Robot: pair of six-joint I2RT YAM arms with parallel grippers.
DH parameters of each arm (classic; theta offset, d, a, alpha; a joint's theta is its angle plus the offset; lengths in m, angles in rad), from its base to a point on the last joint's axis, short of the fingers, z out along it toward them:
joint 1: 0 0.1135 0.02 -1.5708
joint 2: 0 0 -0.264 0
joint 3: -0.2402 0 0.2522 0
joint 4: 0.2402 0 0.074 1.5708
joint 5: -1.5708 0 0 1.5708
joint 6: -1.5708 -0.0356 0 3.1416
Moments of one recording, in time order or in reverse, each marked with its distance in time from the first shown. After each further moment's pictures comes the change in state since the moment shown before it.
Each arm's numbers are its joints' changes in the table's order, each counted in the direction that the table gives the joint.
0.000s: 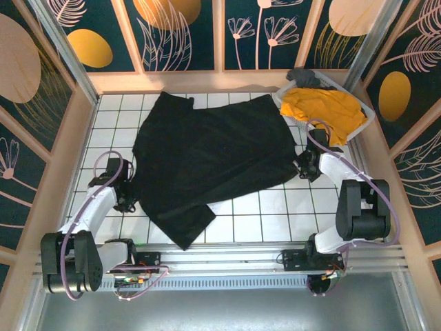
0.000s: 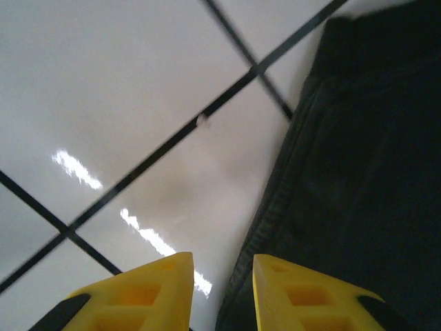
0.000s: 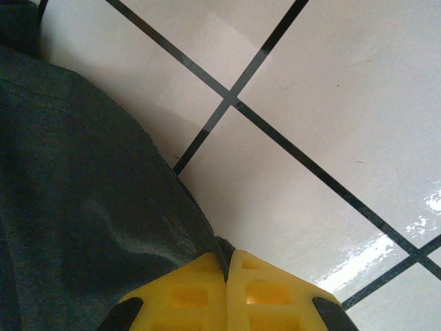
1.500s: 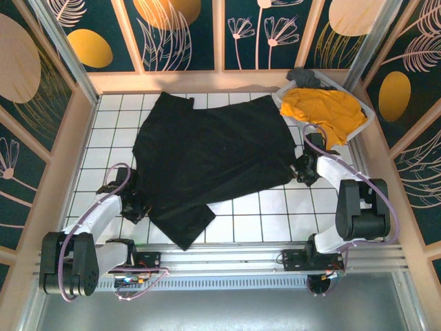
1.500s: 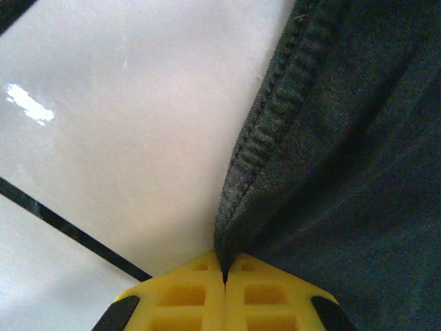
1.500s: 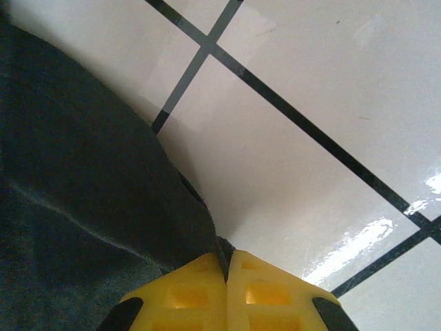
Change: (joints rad) left arm -0.096 0.005 0.103 -0.081 -0.153 0.118; right arm 0.027 -0.002 0.051 -0.013 0.022 -0.028
